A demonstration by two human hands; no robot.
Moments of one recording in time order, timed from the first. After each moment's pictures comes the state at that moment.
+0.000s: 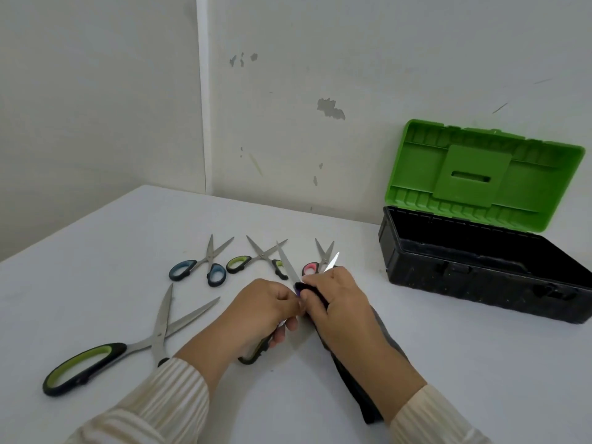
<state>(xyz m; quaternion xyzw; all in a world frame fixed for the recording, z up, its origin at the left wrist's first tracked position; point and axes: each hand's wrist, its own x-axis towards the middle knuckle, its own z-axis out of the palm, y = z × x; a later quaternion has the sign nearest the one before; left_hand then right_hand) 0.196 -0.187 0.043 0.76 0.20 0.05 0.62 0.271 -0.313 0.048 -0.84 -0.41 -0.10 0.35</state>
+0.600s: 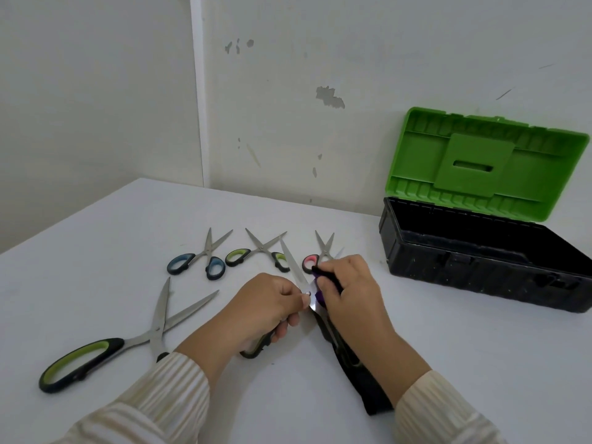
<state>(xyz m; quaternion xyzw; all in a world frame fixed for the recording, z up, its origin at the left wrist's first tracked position) 0.195 -0.189 0.041 0.78 0.19 0.04 0.59 0.278 -0.317 0.038 -0.83 -0.38 -0.12 0.40</state>
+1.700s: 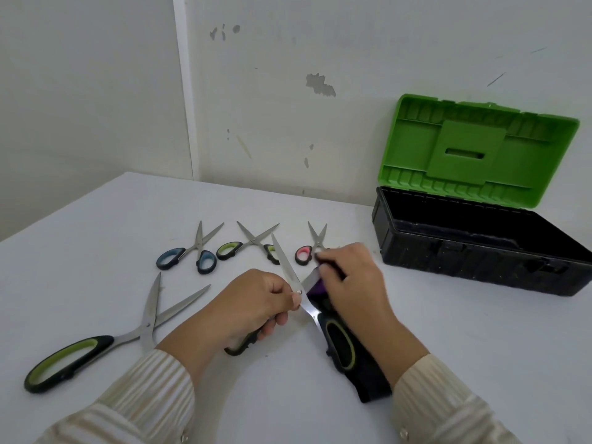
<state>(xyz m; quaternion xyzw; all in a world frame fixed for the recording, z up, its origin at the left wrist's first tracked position) 0.190 -0.186 0.043 0.79 0.18 0.01 0.58 0.287 -0.326 0.041 -0.82 -0.35 -0.15 0.42</state>
